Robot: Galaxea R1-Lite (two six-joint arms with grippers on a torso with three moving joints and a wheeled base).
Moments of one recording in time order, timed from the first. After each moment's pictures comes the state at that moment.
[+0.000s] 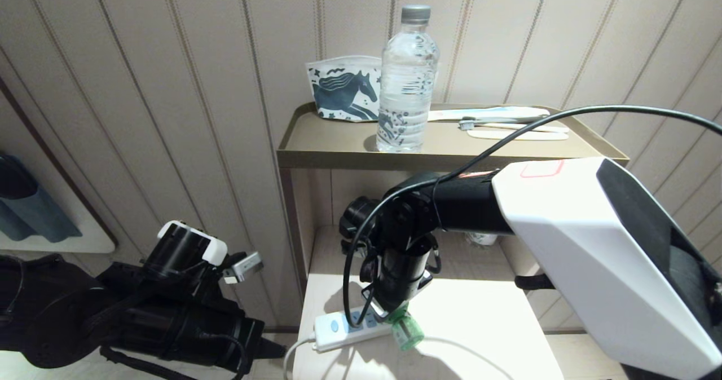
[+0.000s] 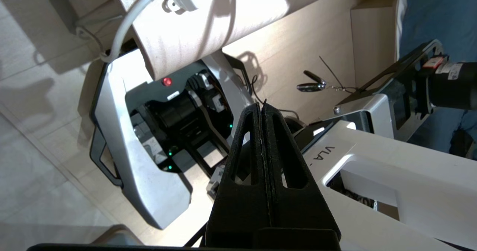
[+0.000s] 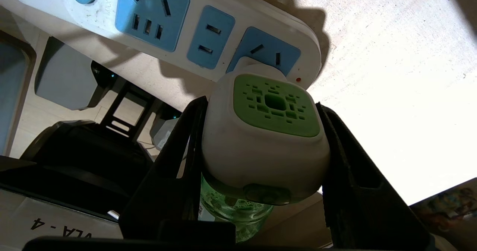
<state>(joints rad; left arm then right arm) -0.49 1.70 -0.64 -0.07 -0.54 -0.26 0.74 2.35 -1.94 0.96 -0.09 0.12</state>
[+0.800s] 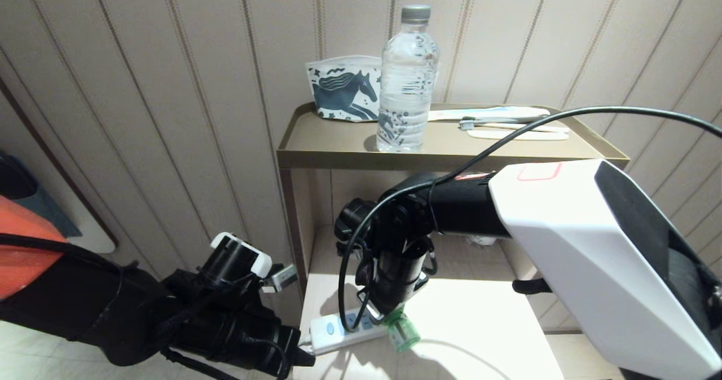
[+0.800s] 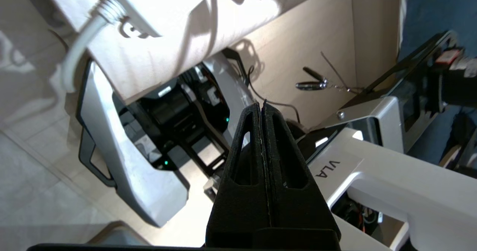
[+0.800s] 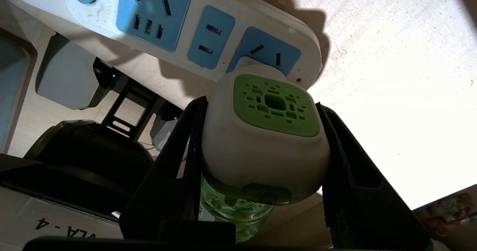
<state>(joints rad) -0.59 1.87 -0.68 -0.18 -0.53 -0.31 0.76 2.35 -1.94 0.96 -0.09 0.12</state>
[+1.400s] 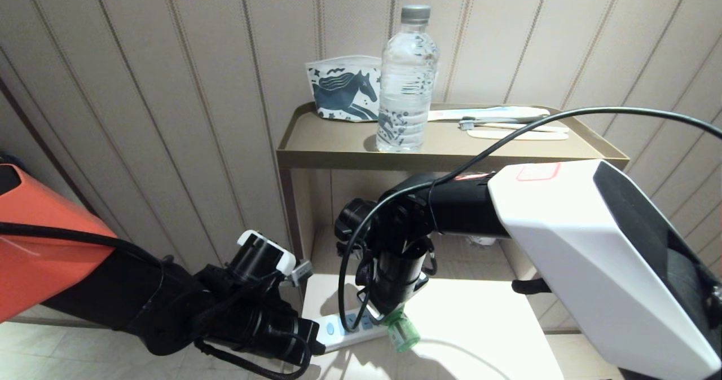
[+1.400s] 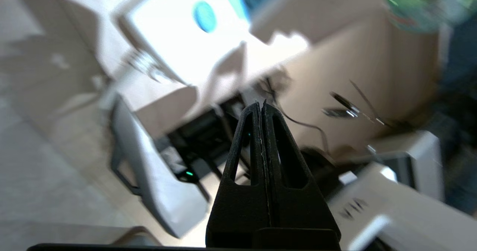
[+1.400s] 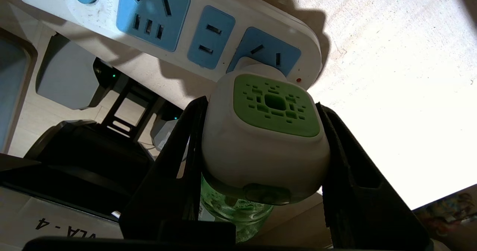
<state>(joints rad) -0.64 1.95 -0.77 -0.18 -0.38 -0.33 0.76 2.36 -1.94 0.96 -0.09 0.13</state>
